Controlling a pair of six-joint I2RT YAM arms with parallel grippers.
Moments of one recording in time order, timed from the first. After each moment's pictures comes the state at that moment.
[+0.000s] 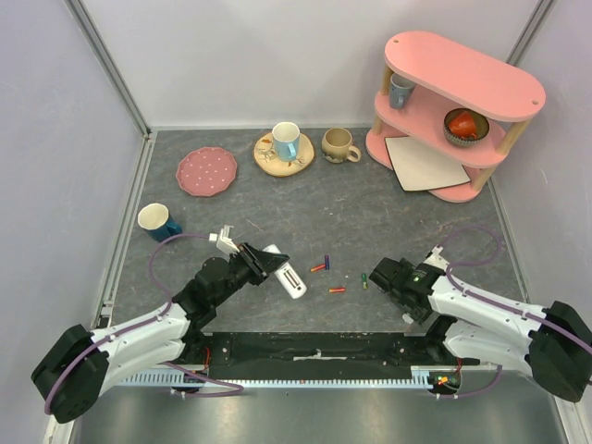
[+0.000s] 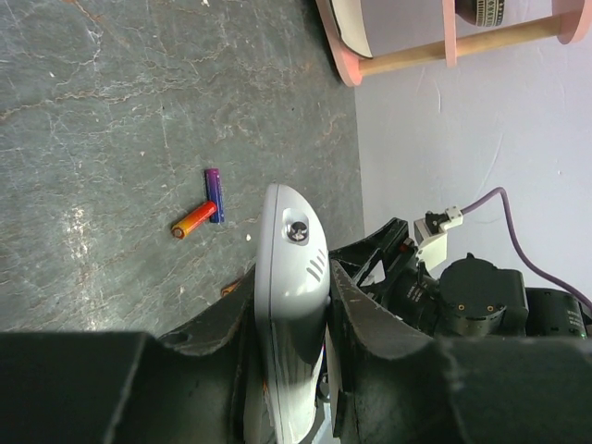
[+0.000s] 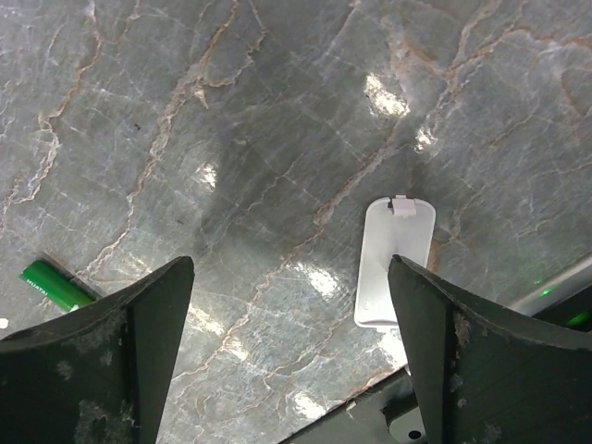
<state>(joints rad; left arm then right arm) -0.75 0.84 0.11 0.53 -0.02 -1.22 0.84 1.02 0.47 -0.96 0.50 1.63</state>
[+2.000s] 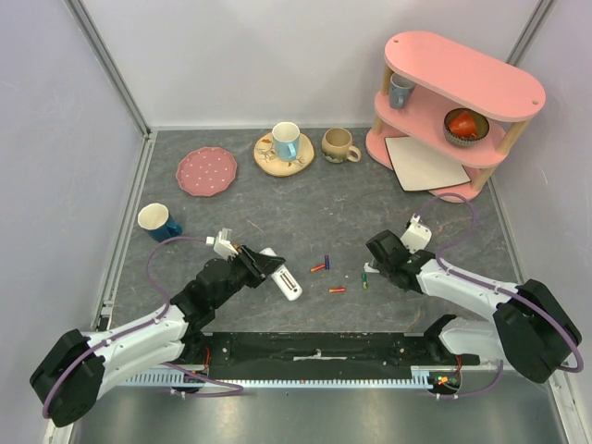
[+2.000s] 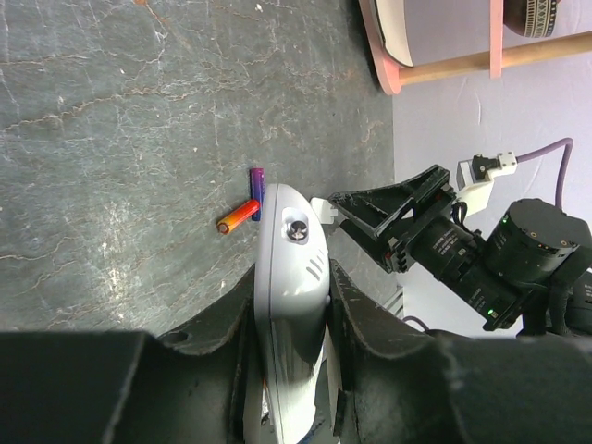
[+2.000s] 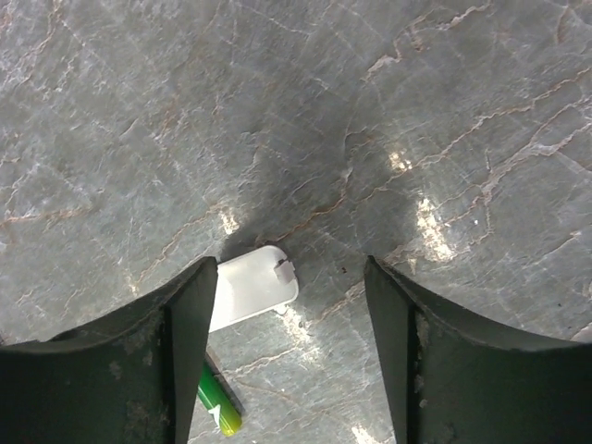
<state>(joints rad) -0.76 0.80 0.11 0.43 -0.07 -1.21 0.65 1.21 0.50 -0.42 0.56 1.10</state>
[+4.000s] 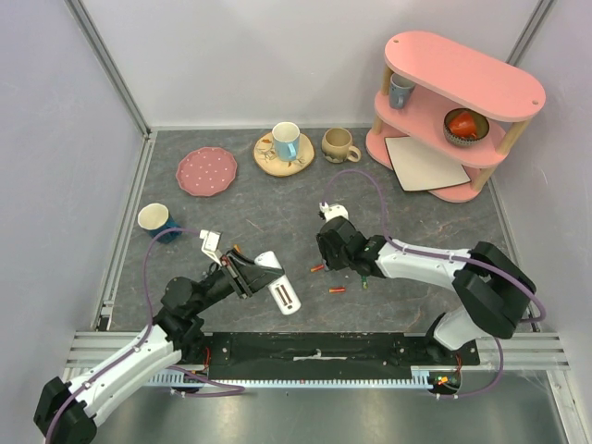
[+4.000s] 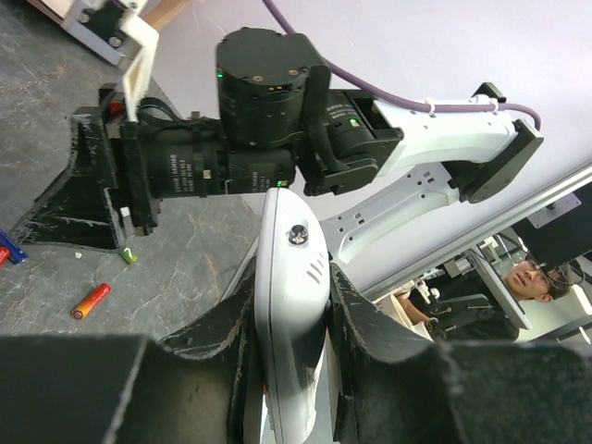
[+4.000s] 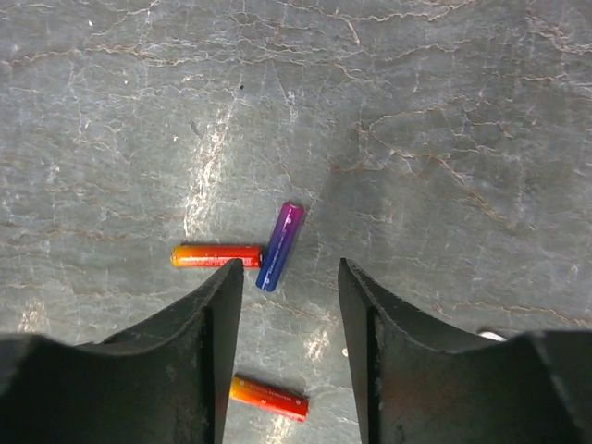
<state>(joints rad) -0.71 0.41 0.05 0.63 0.36 -1.08 0.87 1.50 0.78 -0.18 0.24 0.45</state>
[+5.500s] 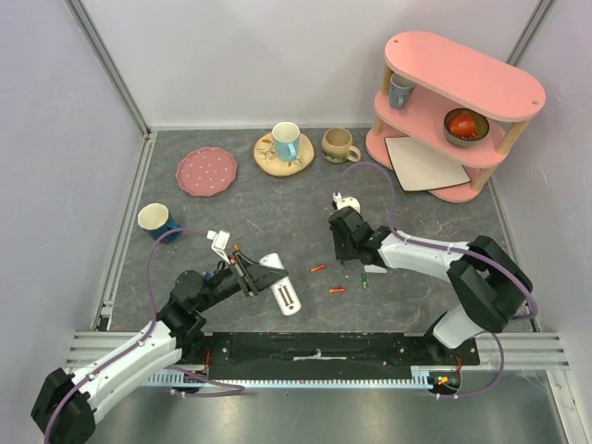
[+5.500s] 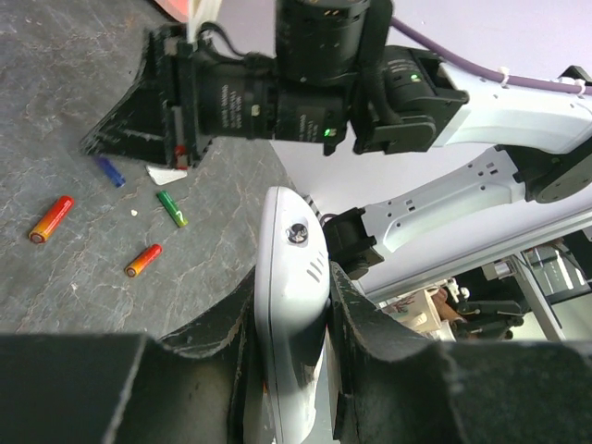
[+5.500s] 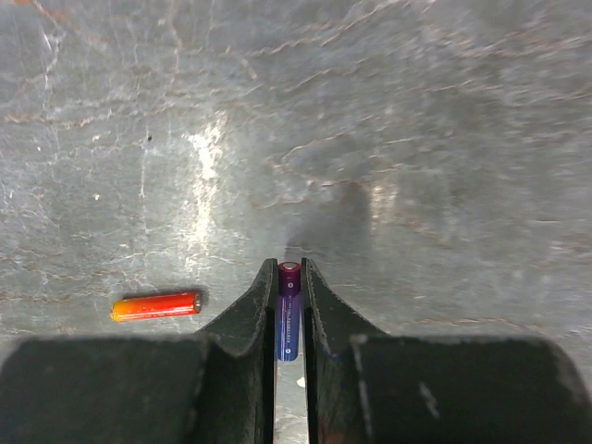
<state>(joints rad) -0.70 0.49 0.05 0.56 0.34 -1.05 0.77 1.58 0.81 -0.18 0.24 0.50</state>
